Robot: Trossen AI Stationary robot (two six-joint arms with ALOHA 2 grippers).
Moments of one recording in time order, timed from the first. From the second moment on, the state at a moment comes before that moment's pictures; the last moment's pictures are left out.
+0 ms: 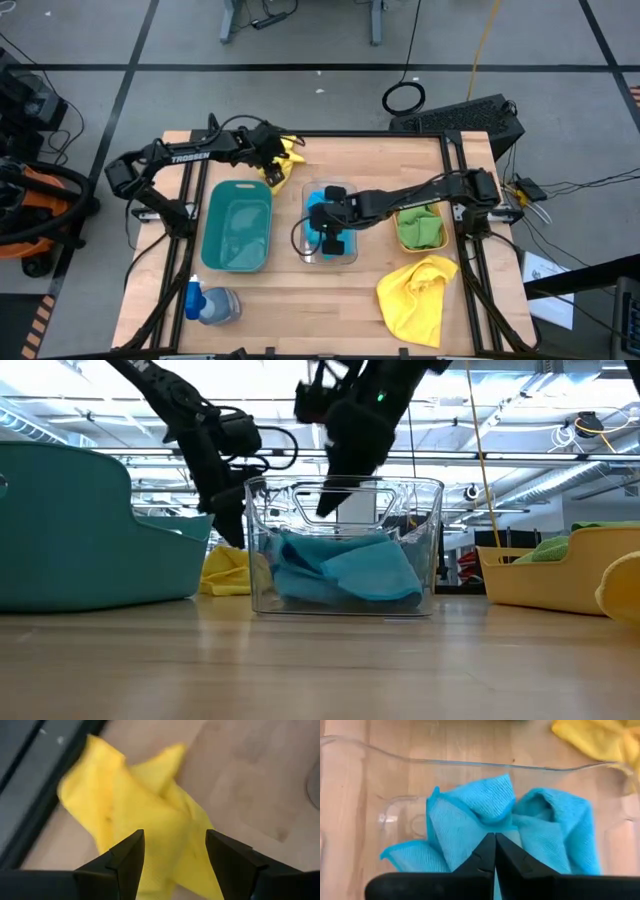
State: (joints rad) left arm 0.59 1.52 0.97 -0.50 -0.05 0.11; right arm 0.09 1.91 1.49 -0.64 0.22 0.06
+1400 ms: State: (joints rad) left arm 0.41 1.27 0.97 -0.52 -0.13 0.06; right arm 0.15 1.89 1.49 -0.37 0.39 -0.16
